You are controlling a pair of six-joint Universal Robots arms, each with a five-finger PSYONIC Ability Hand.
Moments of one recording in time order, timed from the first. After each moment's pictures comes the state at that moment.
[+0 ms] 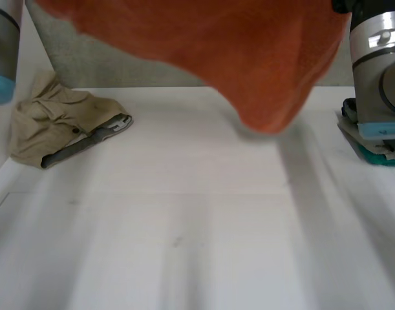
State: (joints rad) left arm 4.47 -2.03 -0.78 3.32 -1.58 3.37; right arm 1.89 -1.18 1.15 -0.63 1.50 2.70; left_hand 1.13 1.19 1.19 1.20 1.01; right_hand 1.13 1.18 1.18 1.20 1.02
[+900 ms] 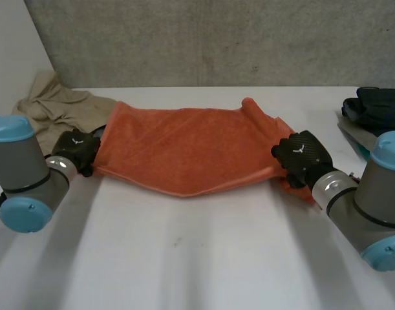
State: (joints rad) left arm 4.54 -2.21 -1.43 3.34 -1.51 3.64; right arm 1.88 -1.12 1.66 -0.31 1.33 2.54; left_hand 1.15 1.19 1.19 1.20 0.99; right_hand 0.96 0.95 0.97 0.97 0.80
